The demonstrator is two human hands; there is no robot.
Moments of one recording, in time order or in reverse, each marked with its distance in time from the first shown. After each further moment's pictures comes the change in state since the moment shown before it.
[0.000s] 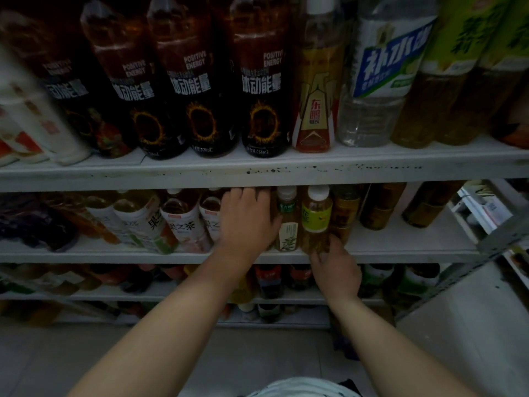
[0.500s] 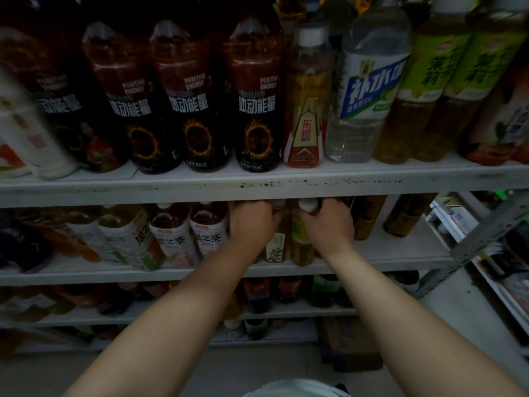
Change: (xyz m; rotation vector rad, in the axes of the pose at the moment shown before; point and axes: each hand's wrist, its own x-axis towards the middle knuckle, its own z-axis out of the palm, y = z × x) left_hand 0.032 0.015 0.019 -0.423 -0.200 -0.187; right_hand 0.066 -0.076 -0.071 0.191 -0.004 -0.039
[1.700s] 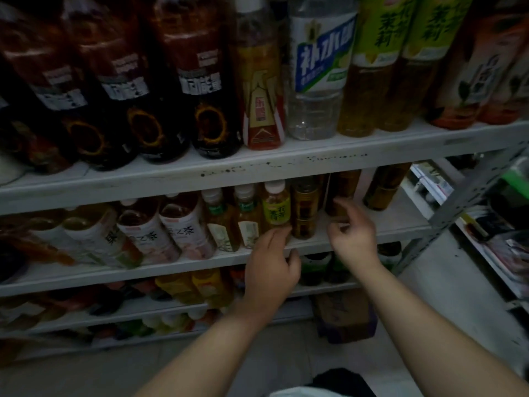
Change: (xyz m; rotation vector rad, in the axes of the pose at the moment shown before) left_hand -0.108 0.052 0.054 -0.366 0.000 0.108; right_hand -0.030 0.108 -0.038 0.214 0.089 -0.080
